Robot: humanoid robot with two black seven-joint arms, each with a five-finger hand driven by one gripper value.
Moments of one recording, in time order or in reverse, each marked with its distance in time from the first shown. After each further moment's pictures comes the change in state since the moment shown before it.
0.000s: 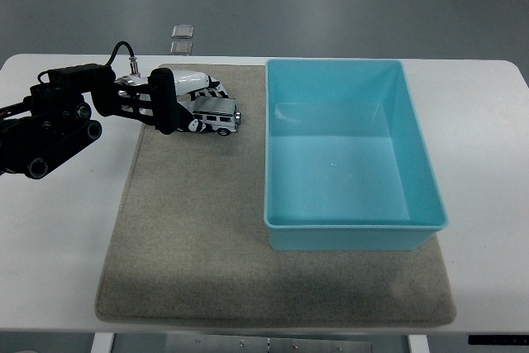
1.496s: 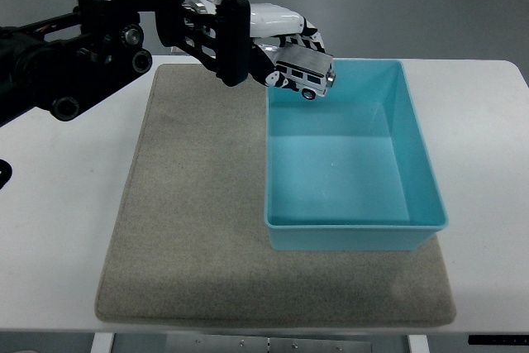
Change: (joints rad) left arm -0.291 -0.125 0.013 -0.162 -0.032 -0.145 -0.003; right arm 0.000 0.000 0.000 0.000 0.000 0.000 0.000
